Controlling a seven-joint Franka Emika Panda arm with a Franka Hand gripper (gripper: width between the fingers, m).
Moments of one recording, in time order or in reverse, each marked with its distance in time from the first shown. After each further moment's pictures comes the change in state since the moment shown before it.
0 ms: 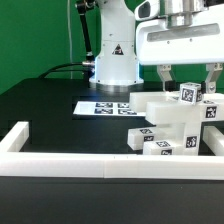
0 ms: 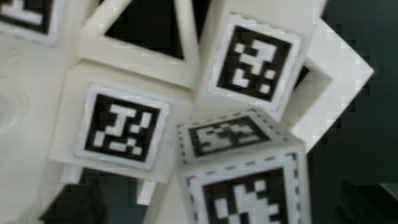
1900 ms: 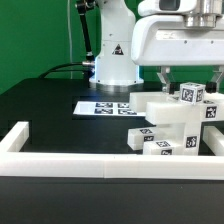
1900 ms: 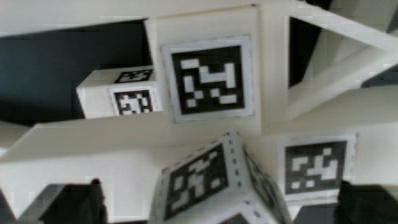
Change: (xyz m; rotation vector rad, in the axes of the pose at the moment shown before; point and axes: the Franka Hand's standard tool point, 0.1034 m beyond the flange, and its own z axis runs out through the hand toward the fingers) arm -0.007 -0.002 0.002 -0.086 0.013 -1.147
